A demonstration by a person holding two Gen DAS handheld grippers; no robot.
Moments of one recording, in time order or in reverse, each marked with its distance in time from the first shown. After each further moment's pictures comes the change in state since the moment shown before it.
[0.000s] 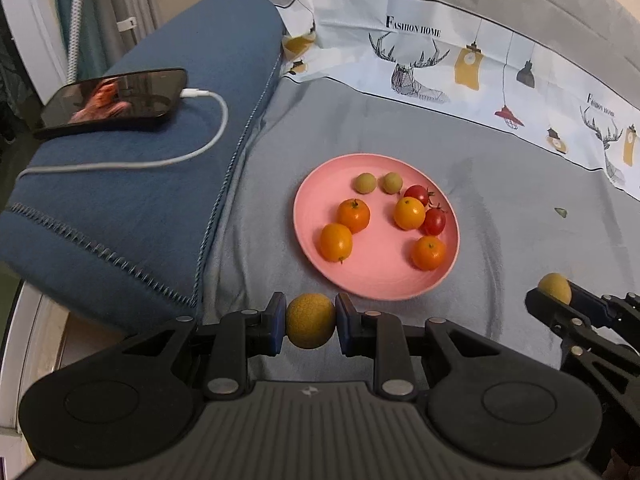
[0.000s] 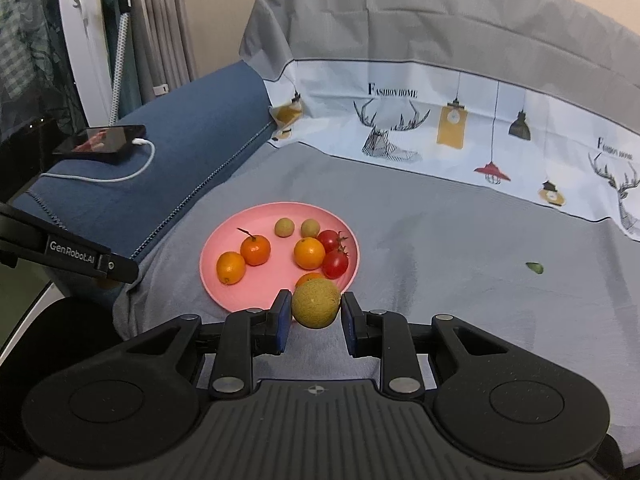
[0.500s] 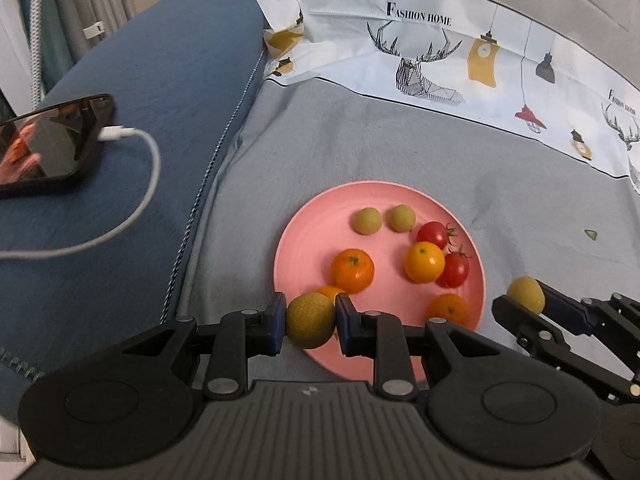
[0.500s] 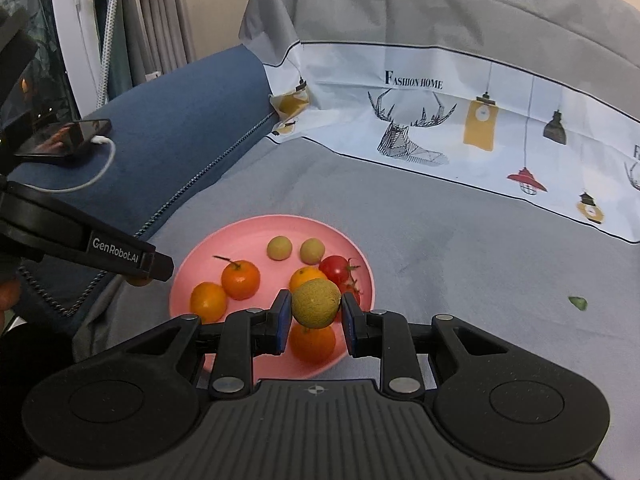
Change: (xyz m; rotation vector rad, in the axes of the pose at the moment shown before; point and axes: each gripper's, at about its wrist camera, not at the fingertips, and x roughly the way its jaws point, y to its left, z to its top) left arm 0.079 -0.015 0.058 0.032 0.027 0.014; right arm 0.091 -0.004 0.033 -0.029 0.026 0.025
